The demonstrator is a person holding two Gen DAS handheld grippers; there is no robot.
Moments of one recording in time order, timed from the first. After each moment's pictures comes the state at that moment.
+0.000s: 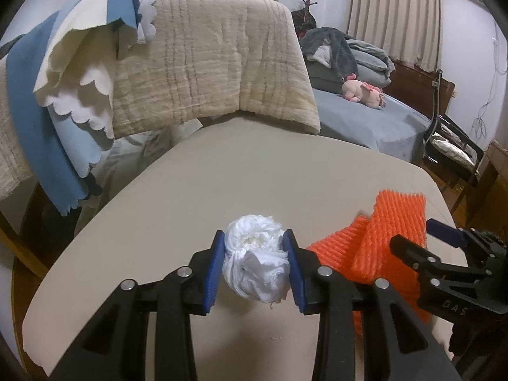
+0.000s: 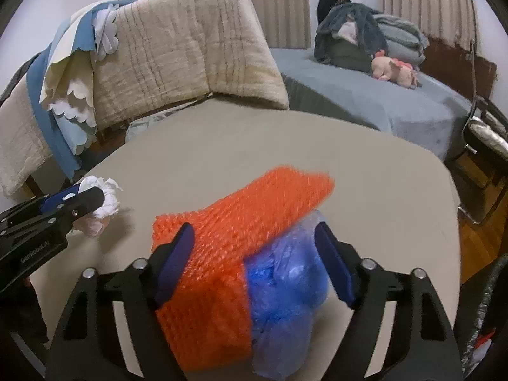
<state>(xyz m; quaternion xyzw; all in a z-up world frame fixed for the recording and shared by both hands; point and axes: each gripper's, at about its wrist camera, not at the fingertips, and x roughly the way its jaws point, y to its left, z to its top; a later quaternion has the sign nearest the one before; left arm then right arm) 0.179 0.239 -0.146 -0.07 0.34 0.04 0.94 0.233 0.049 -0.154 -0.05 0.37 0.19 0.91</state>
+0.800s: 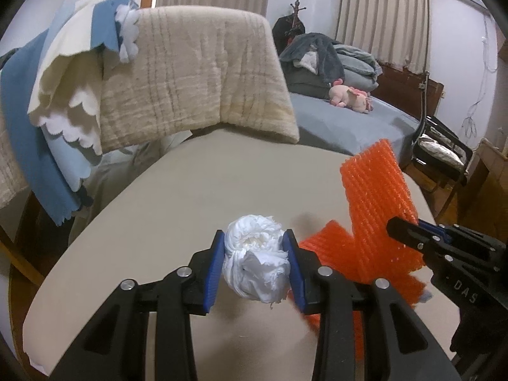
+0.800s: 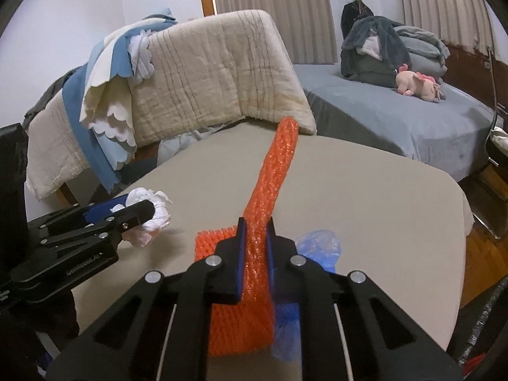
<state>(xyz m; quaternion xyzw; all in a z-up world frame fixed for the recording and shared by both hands) 0.172 0.212 -0.122 -0.06 0.33 0.02 0.94 0.215 0.034 -0.114 -0.02 0.33 0.26 0.91</state>
